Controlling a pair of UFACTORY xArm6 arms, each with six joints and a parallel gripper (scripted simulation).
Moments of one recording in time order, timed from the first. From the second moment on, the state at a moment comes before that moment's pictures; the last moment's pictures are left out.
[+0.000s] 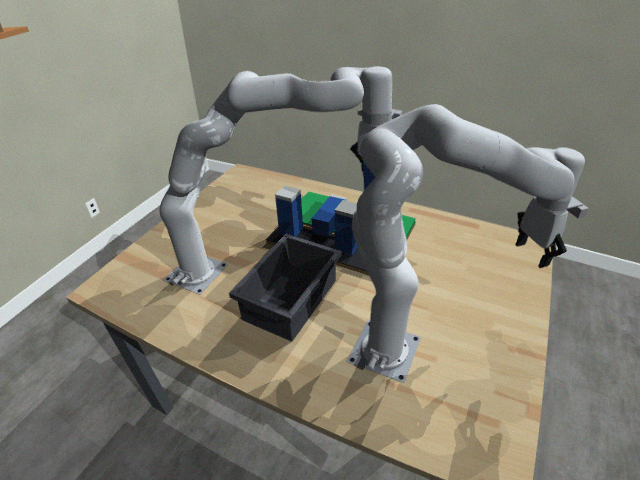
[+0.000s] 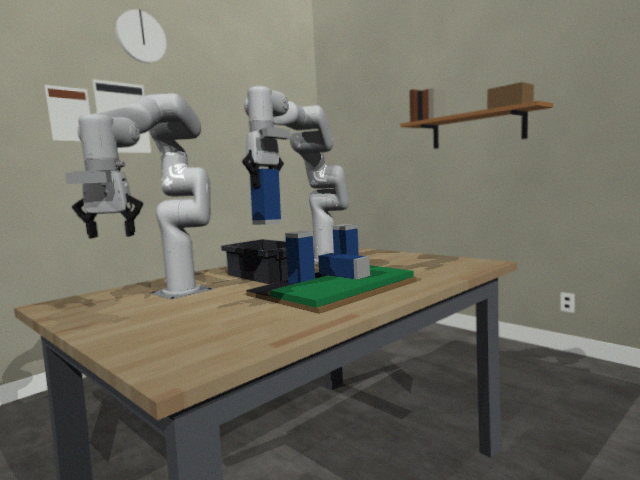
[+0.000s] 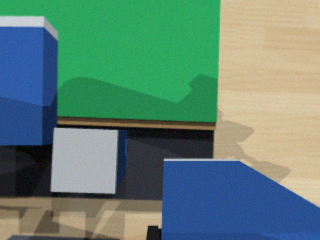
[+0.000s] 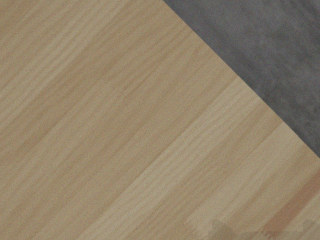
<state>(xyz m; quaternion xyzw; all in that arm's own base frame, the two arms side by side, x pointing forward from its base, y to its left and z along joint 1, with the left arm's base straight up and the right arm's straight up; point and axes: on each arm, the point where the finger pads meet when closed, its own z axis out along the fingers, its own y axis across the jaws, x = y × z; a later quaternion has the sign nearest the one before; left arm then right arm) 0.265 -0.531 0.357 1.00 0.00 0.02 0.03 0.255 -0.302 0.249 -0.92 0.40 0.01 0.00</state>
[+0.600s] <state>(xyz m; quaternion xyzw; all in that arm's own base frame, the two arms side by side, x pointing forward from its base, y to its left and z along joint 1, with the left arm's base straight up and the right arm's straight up) 0.229 -0.529 0.357 1.00 0.00 0.01 0.02 0.255 -0.302 0.249 -0.92 0.40 0.01 0.00</state>
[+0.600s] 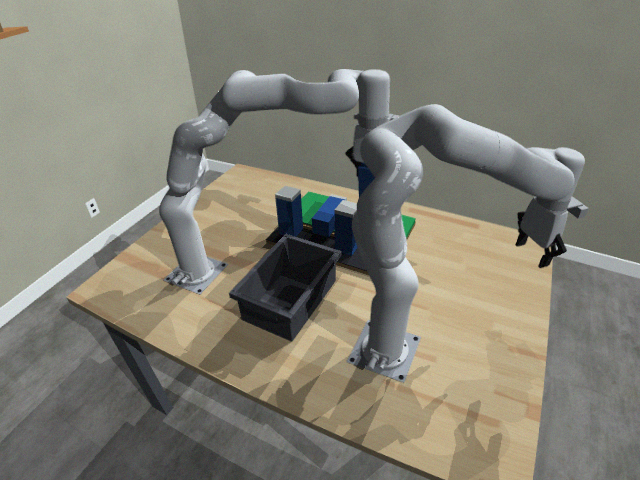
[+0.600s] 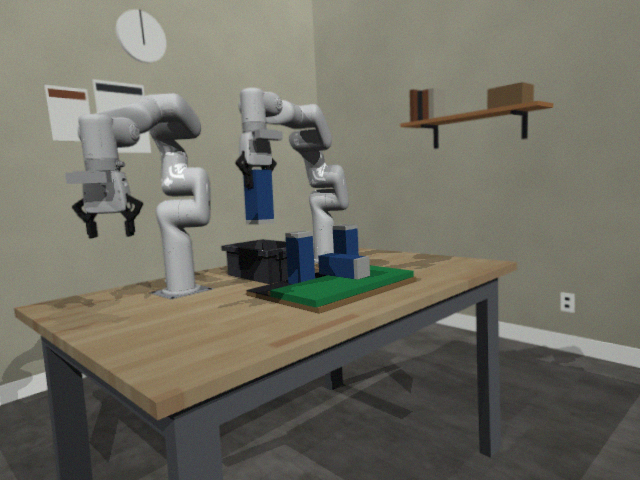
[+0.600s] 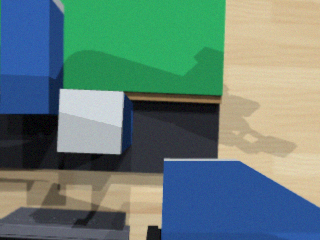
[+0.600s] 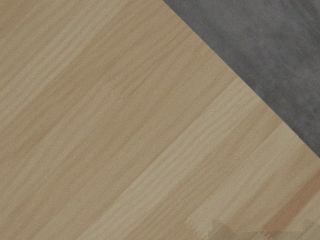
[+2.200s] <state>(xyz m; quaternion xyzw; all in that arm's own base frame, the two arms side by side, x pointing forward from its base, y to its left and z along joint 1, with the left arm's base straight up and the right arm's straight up) 0.170 -0.503 0.358 1.00 0.00 0.00 0.00 0.255 -0.302 0.249 -0.92 0.40 0.01 0.00</state>
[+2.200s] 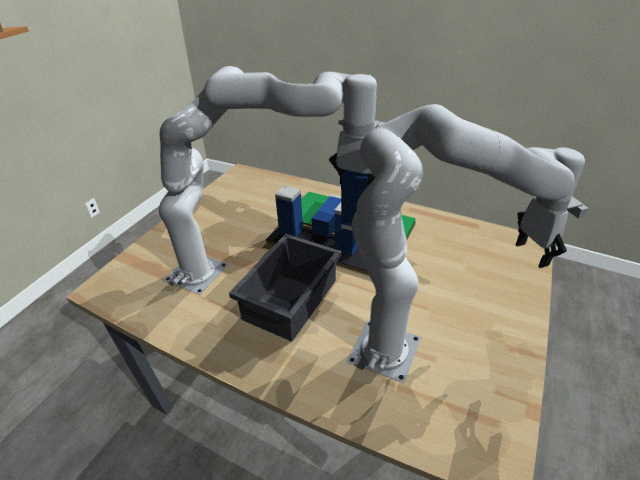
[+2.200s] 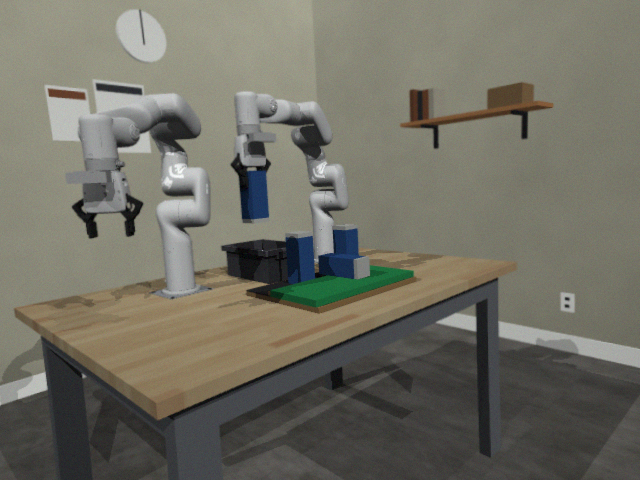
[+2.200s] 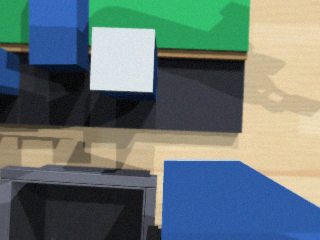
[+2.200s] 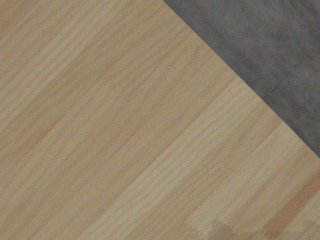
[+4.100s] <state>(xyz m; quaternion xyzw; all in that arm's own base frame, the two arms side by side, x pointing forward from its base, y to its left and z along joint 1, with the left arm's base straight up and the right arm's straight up) 0.174 -0.388 0.358 1.00 0.00 0.00 0.00 0.255 -0.302 0.249 -0.92 0.40 0.01 0.00</state>
